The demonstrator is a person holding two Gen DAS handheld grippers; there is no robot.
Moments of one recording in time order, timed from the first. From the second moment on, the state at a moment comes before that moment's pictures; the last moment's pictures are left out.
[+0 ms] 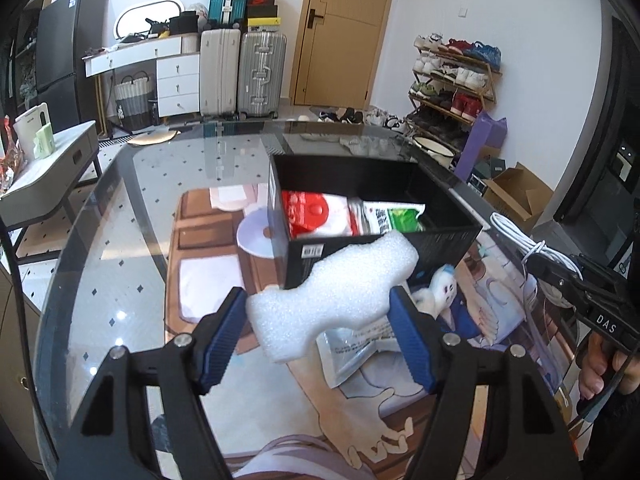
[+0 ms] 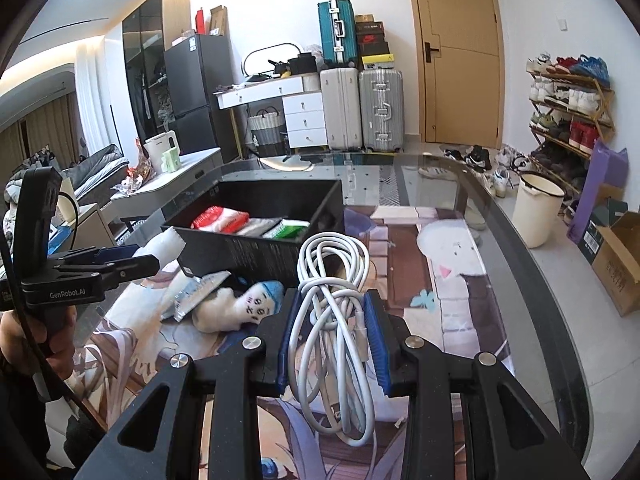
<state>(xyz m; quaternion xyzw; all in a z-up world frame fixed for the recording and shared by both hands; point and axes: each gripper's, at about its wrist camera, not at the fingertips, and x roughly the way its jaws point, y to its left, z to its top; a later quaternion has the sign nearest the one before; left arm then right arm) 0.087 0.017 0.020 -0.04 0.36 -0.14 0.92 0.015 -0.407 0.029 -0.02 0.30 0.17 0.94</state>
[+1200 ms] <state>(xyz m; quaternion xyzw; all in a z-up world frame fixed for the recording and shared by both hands) 0.165 -0.009 0.049 -0.02 0.35 -0.14 0.93 0.093 -0.339 0.056 -0.10 0.34 0.28 0.89</state>
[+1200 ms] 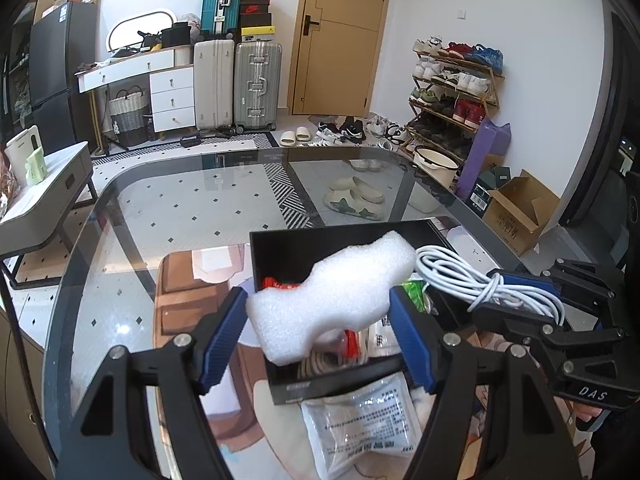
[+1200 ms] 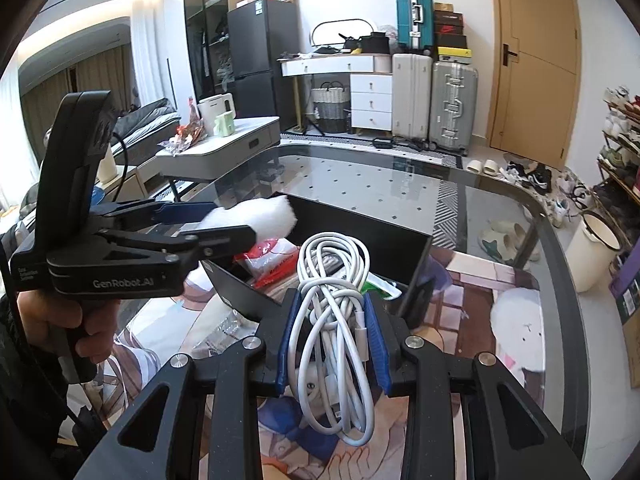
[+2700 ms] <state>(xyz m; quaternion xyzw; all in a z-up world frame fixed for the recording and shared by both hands) 0.200 -0.015 0.038 -0.01 0.36 -0.15 0.92 0.173 -0.292 0.028 -0.15 0.36 0.31 0.87</state>
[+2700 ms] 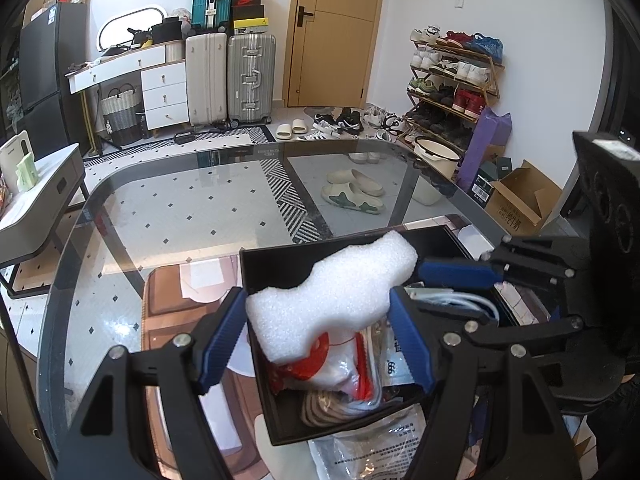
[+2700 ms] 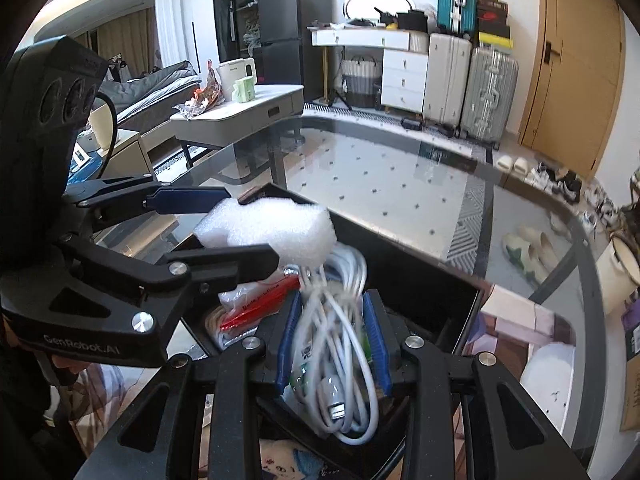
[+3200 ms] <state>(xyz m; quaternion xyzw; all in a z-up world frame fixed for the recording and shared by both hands) 0.169 -0.009 0.043 0.01 0.34 -0.15 0.93 0.122 -0.345 0.046 -0.13 0.32 0.26 0.90</state>
